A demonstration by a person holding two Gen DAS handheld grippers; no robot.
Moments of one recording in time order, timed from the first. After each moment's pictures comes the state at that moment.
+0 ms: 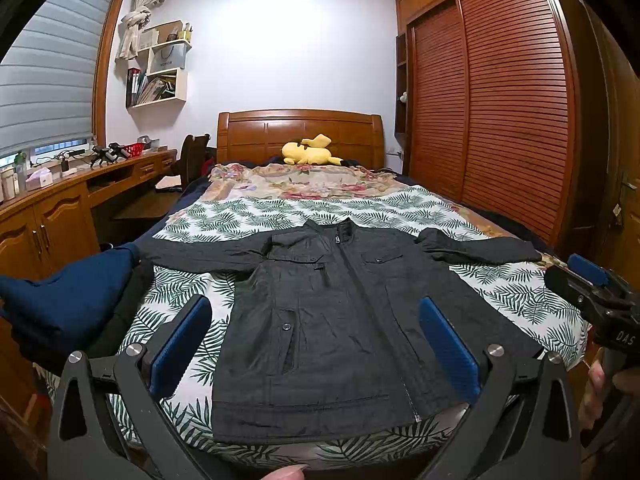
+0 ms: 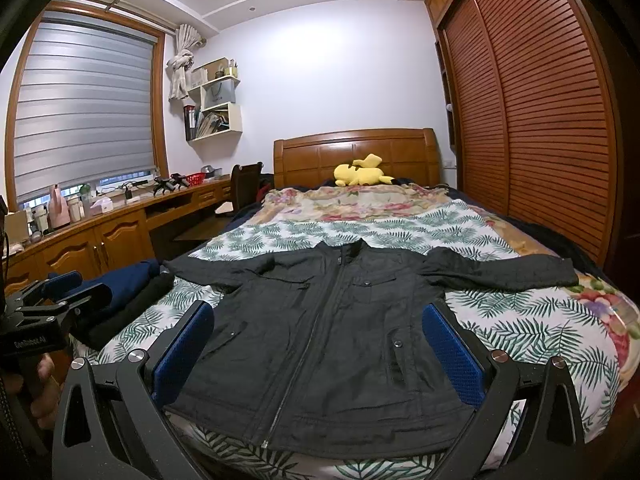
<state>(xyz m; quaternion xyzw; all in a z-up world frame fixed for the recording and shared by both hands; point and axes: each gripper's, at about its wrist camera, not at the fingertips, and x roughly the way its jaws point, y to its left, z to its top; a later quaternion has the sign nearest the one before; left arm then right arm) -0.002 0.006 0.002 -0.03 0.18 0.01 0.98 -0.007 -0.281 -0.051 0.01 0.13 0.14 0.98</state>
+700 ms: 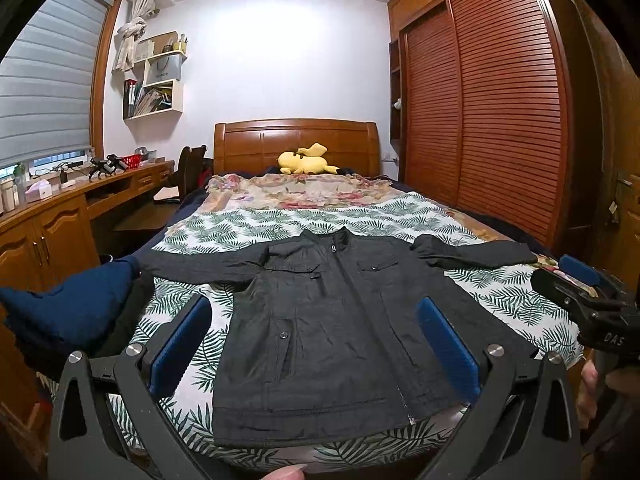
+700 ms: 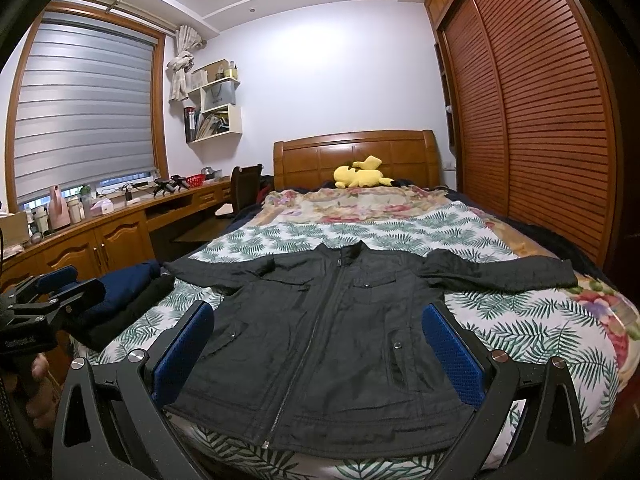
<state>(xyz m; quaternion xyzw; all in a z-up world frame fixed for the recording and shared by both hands) -0.017 -0.003 0.011 -0.01 0.17 0.01 0.99 -0.007 -0.282 -0.051 0.01 0.13 0.15 0.98</state>
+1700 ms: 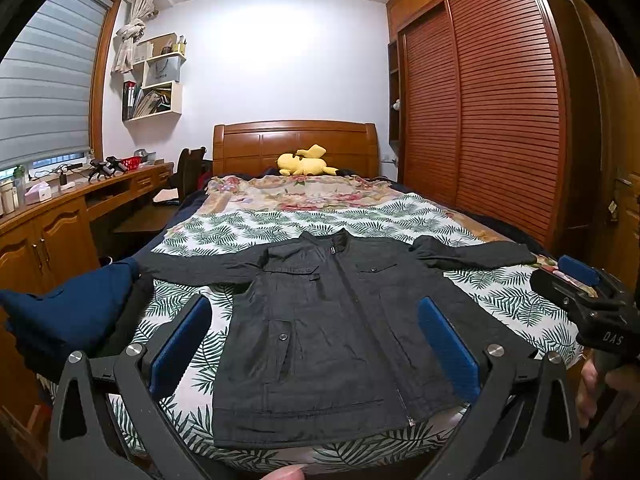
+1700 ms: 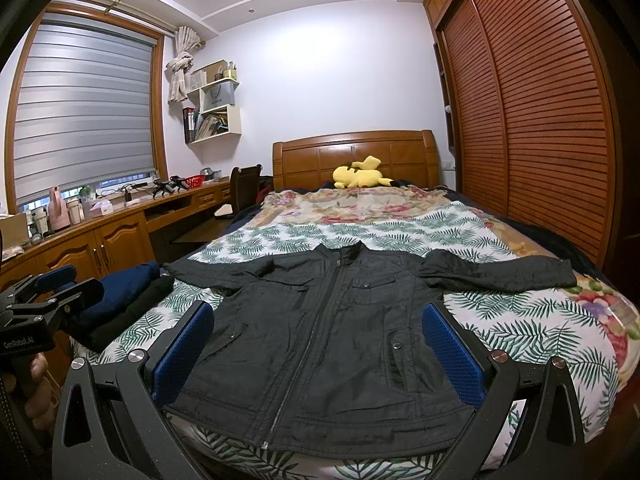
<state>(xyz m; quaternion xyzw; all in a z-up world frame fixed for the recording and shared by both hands) -0.017 -0.003 0.015 -0.01 0.16 0.00 0.99 -0.006 -0.283 -0.051 0.01 0.13 0.15 0.98</state>
